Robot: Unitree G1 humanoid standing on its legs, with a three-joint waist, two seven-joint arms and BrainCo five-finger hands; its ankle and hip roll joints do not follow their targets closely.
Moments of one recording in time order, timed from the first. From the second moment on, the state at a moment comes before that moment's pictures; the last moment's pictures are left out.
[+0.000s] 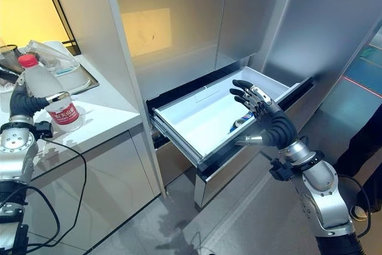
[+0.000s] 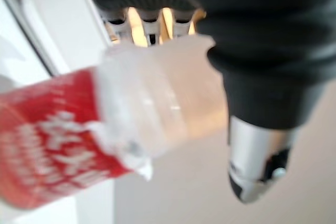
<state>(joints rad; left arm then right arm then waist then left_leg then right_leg) -0.44 0.80 0.13 0.58 -0.25 -0.14 0.11 -0.03 -0.60 -0.05 -0.35 0.50 -0.21 0.35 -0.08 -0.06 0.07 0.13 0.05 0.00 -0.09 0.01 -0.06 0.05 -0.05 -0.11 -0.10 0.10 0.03</state>
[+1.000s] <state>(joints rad) -0.43 0.78 0.14 0.61 -0.21 -0.15 0.15 -0.03 -0.60 -0.05 -0.35 0.50 -0.21 0.37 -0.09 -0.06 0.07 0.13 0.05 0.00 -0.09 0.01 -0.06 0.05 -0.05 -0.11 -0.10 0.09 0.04</state>
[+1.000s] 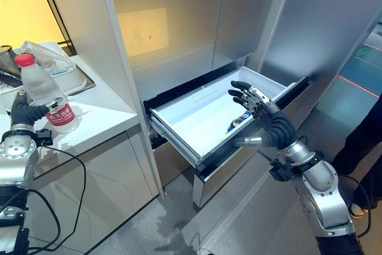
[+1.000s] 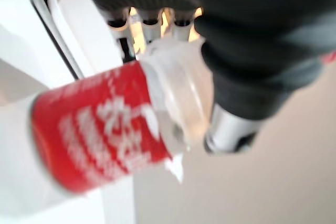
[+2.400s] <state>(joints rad) -0.06 0.45 0.11 -0.08 -0.90 -0.23 -0.20 -0.21 -0.87 0.05 -0.10 0.51 -0.14 0.42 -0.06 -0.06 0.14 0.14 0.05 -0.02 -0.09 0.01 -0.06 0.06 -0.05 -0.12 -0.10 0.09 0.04</state>
